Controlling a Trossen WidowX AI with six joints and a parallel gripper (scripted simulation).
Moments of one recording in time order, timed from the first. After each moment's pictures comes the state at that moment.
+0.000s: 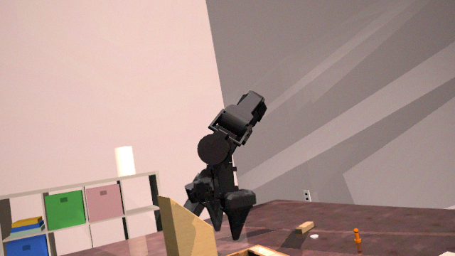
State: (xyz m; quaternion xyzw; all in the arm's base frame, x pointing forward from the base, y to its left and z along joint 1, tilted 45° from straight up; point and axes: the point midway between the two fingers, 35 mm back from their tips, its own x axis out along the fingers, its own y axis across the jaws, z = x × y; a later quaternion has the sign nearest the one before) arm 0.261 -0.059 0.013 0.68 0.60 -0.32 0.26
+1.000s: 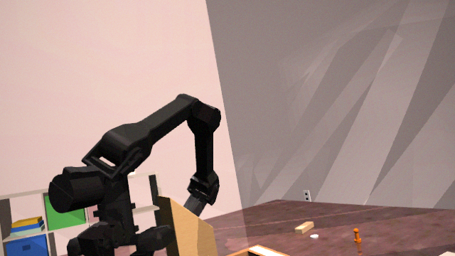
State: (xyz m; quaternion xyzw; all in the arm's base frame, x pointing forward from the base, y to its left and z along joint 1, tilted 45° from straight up) arm 0.271 -0.197 -0.164 0.52 0.66 -0.01 0.54
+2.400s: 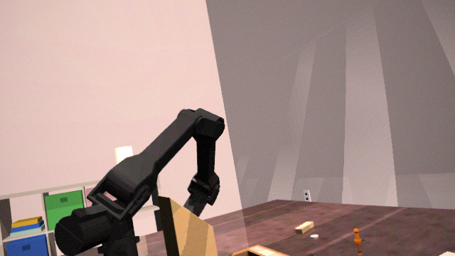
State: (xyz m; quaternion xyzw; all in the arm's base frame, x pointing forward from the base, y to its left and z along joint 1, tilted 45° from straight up) arm 0.277 -0.156 -0.208 0.52 0.66 -0.01 0.54
